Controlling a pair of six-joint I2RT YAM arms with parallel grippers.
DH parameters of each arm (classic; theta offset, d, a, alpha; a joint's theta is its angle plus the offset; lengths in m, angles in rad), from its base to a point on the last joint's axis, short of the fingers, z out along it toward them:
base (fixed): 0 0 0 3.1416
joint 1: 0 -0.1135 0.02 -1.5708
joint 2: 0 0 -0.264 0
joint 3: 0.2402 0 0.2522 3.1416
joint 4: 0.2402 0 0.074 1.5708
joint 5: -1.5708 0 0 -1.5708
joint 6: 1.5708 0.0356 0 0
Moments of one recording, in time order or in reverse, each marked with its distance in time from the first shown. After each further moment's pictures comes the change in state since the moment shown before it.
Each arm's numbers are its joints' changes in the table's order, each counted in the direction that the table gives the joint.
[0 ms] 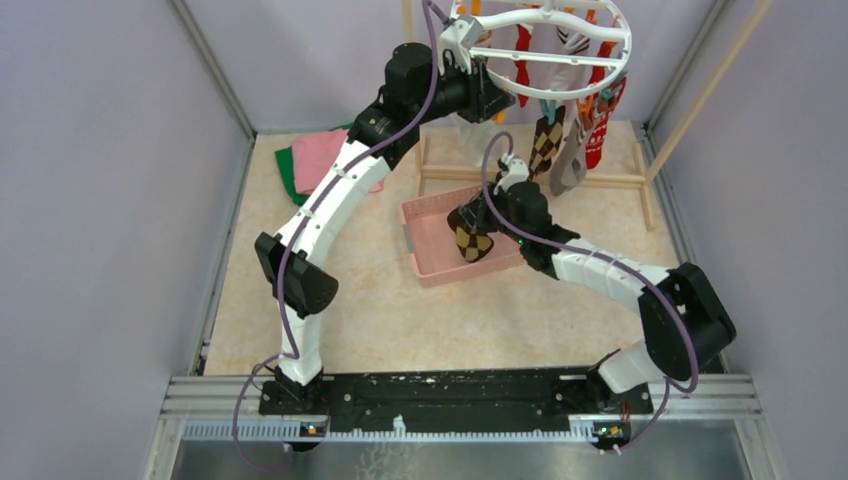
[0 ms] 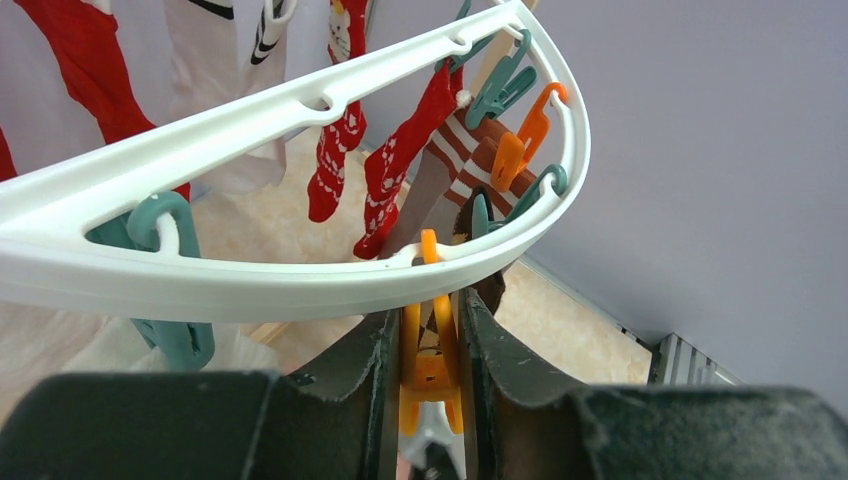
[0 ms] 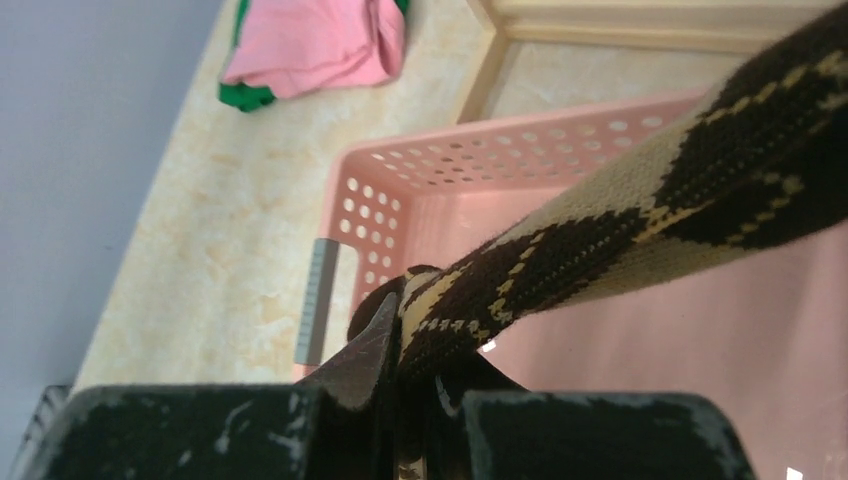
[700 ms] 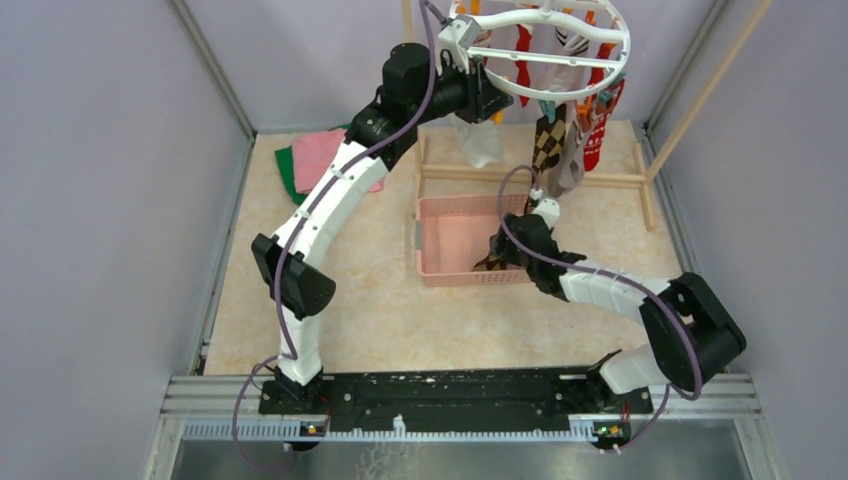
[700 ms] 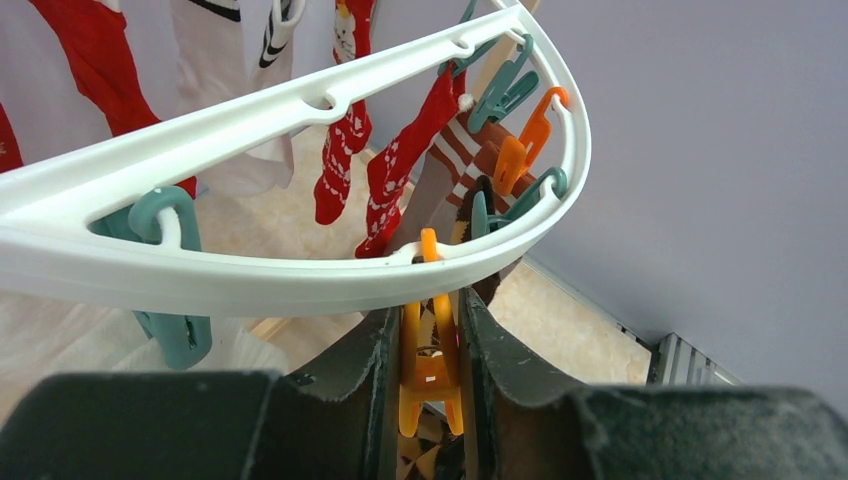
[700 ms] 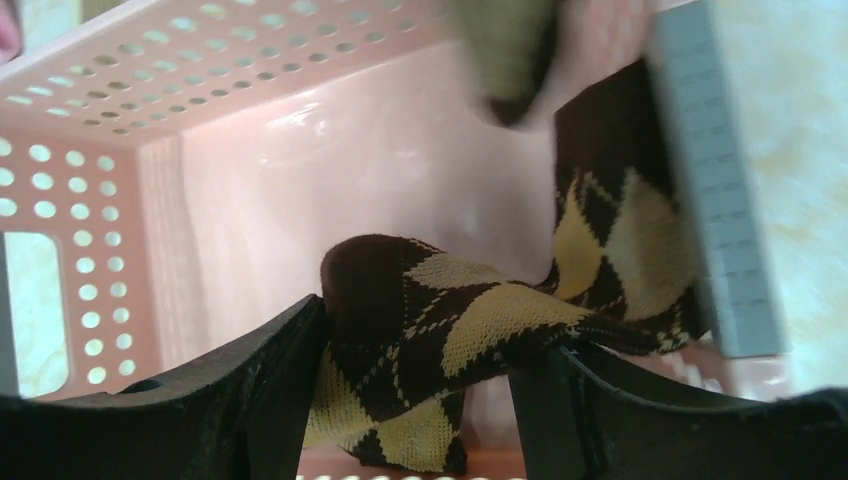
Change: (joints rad) left arm 0.000 0.017 -0.018 0.003 0.008 0.000; right arm -0.011 -0.009 -0.185 0.148 -0.394 0.109
